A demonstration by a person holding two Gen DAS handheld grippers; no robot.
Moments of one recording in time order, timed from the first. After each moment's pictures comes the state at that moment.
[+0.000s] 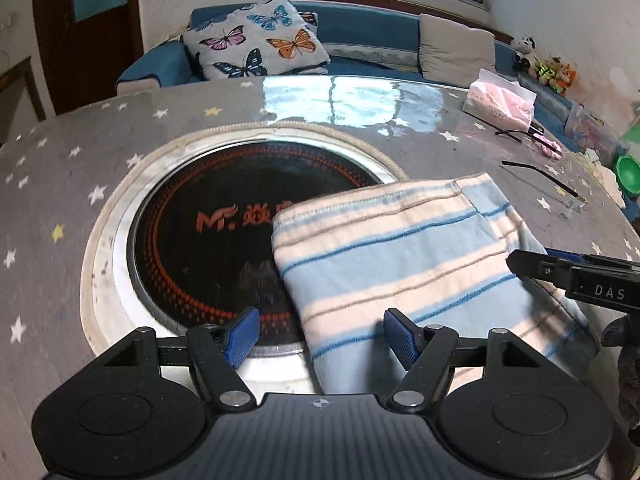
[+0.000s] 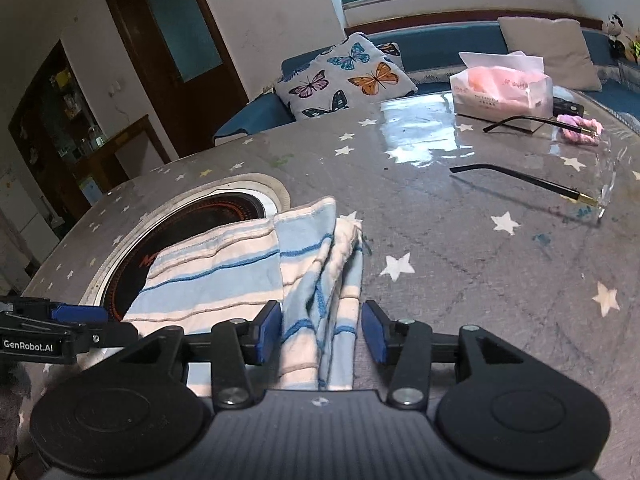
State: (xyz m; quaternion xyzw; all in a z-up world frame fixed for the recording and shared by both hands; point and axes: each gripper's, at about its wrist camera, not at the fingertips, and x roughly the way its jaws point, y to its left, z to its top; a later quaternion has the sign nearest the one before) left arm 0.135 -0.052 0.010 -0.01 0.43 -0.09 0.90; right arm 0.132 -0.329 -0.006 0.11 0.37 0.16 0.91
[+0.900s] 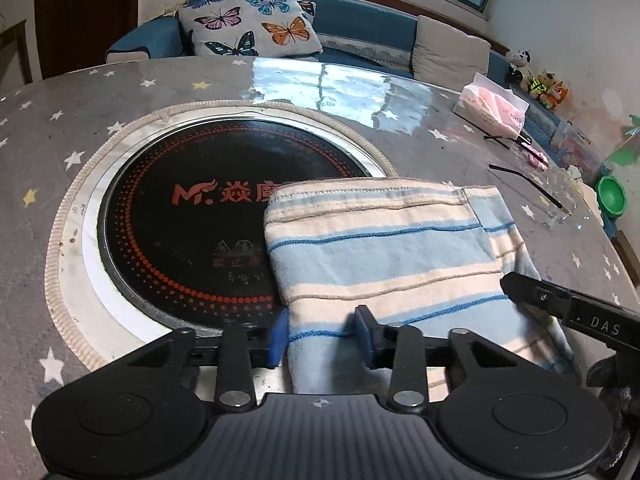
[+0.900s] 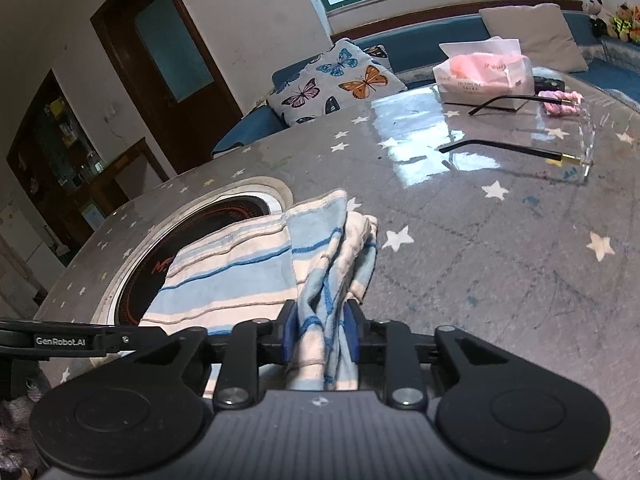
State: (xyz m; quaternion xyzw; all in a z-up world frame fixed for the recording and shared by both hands) left arm 0.139 -0.048 -0.002 -0.06 0.45 -0.11 0.89; right arm 0.107 -0.331 -0.011 0.16 0.36 0.15 0.91
